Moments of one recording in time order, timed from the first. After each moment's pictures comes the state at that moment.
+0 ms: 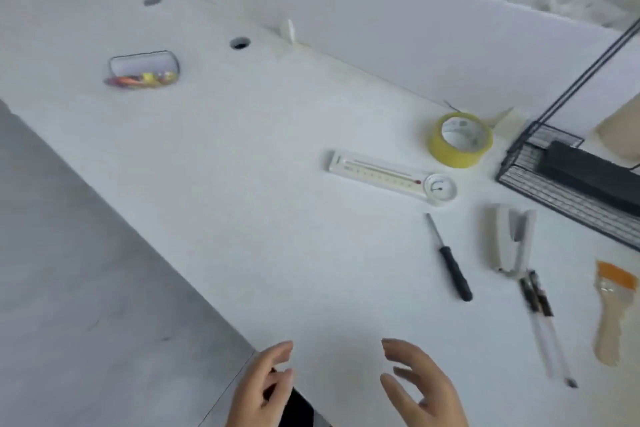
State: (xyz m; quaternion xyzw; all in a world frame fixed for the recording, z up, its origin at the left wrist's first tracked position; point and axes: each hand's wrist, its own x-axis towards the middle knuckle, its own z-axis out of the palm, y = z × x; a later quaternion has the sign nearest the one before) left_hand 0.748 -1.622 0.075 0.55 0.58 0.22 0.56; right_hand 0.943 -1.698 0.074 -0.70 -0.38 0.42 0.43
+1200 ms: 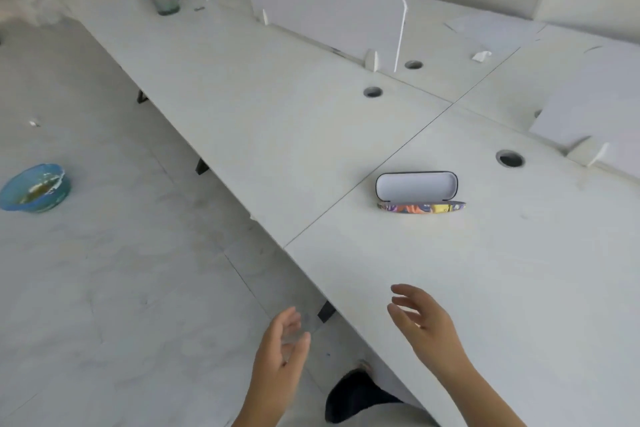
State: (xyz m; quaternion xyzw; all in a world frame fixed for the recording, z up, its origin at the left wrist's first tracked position) left_hand 0.355 -1.156 0.074 0.53 0.61 0.34 0.49; right_hand 0.562 -1.166 0.097 -0.66 -0.43 0.47 0.40
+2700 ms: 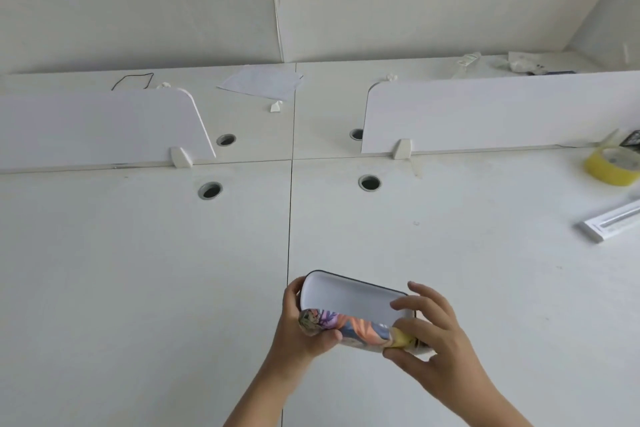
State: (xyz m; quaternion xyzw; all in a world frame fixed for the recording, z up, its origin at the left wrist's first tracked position) left_hand 0.468 -0.874 0.116 0.63 0.21 0.09 0.74; right_hand 0.552 -1.059 0.125 -0.80 -0.44 0.00 0.41
